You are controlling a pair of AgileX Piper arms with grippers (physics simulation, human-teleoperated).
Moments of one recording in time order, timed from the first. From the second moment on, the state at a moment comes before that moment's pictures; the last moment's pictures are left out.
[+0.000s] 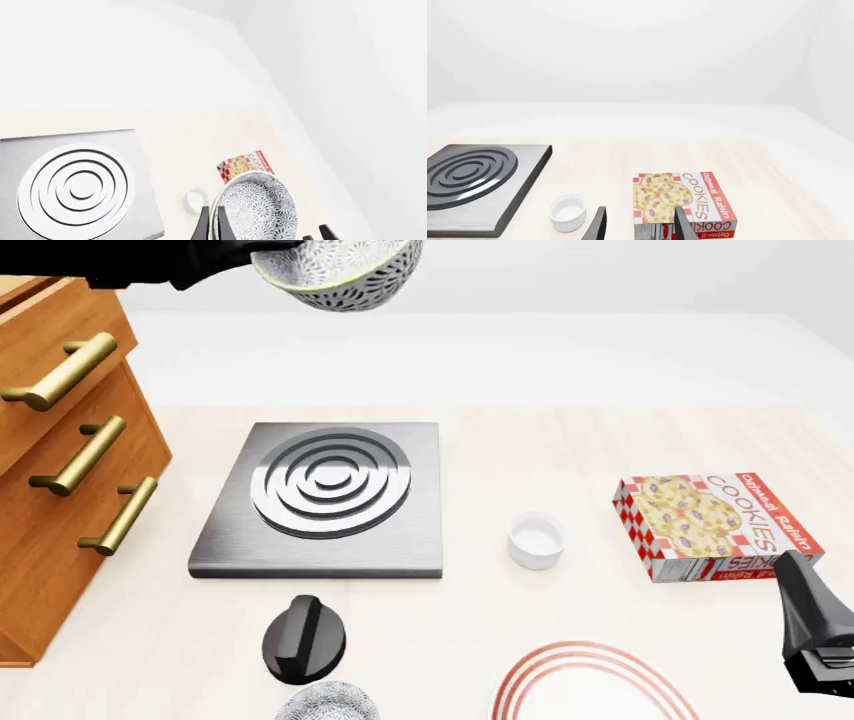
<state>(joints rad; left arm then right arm) -0.63 1.11 -1.29 0.55 -0.54 0.00 0.00 0.00 0.00 -0.01</state>
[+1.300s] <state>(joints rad) -0.80 1.15 -1.18 0.53 -0.56 0.00 0.00 0.00 0.00 -0.01</state>
